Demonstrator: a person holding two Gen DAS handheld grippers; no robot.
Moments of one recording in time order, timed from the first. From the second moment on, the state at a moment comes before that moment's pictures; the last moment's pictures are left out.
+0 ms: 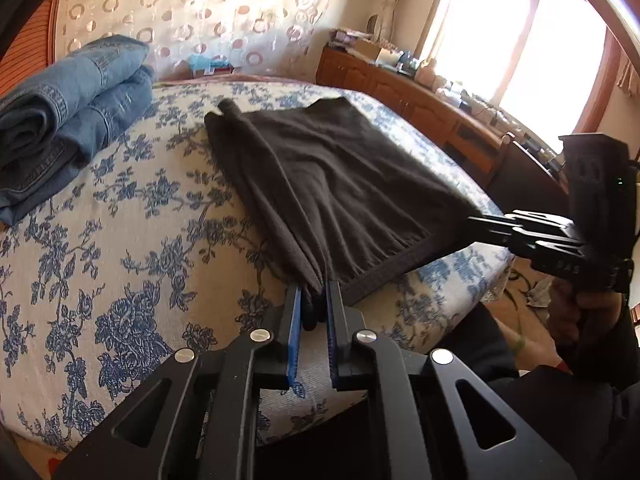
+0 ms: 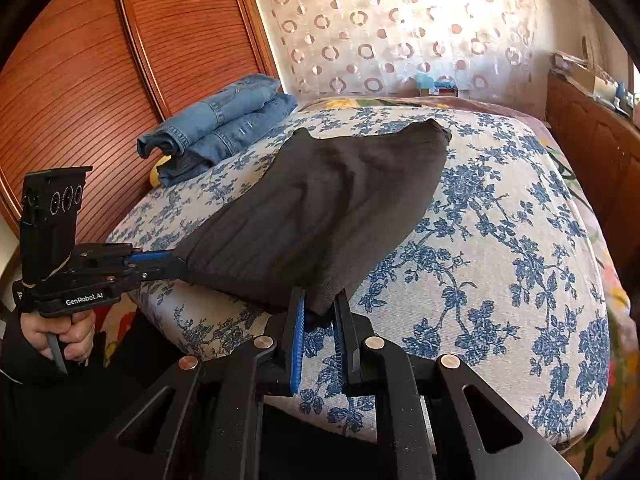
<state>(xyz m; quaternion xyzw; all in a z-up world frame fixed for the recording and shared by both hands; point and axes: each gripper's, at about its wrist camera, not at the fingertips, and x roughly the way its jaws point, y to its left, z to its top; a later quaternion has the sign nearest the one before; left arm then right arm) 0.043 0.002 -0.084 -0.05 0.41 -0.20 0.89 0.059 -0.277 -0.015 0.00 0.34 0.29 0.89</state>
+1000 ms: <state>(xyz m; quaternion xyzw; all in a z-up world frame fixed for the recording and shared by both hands) 0.216 -0.007 -0.087 0.06 0.44 -0.14 0.88 0.069 -0.273 -0.031 0.01 0.36 0.28 0.89</state>
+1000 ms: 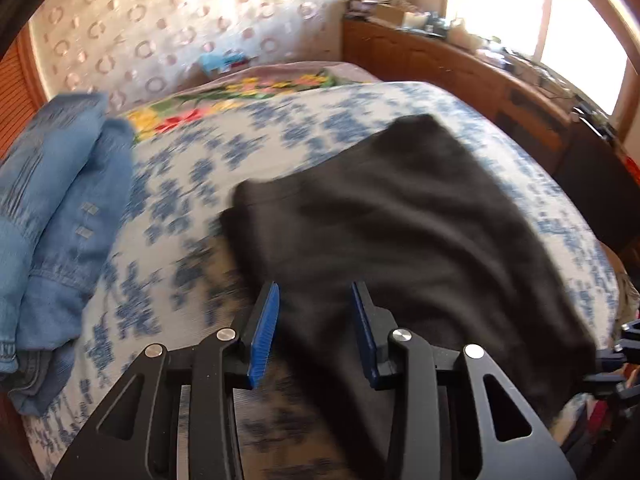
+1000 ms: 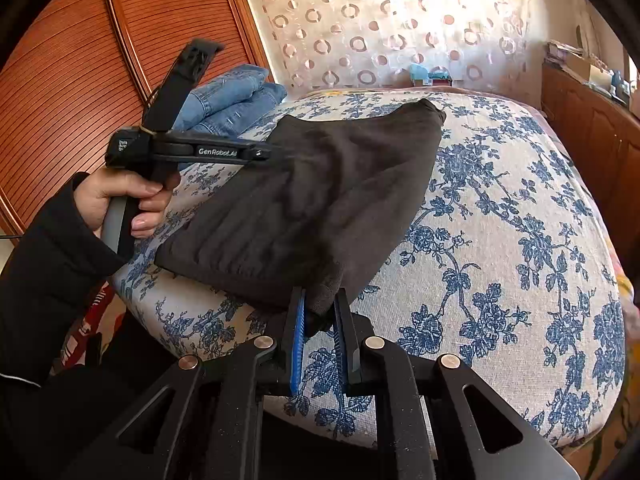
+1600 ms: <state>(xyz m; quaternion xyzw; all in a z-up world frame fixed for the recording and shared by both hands) 0.156 0.023 -0.076 0.01 0.42 -0.15 0.89 0.073 -0.275 -0.035 0.01 0.36 0.28 0.89</state>
